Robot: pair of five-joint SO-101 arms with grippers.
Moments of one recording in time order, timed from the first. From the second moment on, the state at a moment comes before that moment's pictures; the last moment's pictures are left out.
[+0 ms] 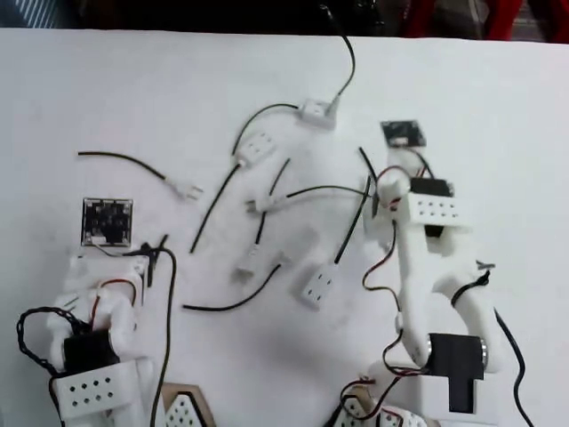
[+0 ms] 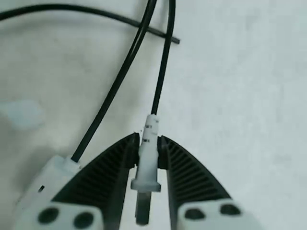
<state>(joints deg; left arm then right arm) -19.9 -87.0 84.1 55.8 -16.1 0.6 -8.3 33.3 61.2 10.6</state>
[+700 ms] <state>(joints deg) -19.9 -87.0 84.1 55.8 -16.1 -6.5 5.1 31.7 68.6 10.7</state>
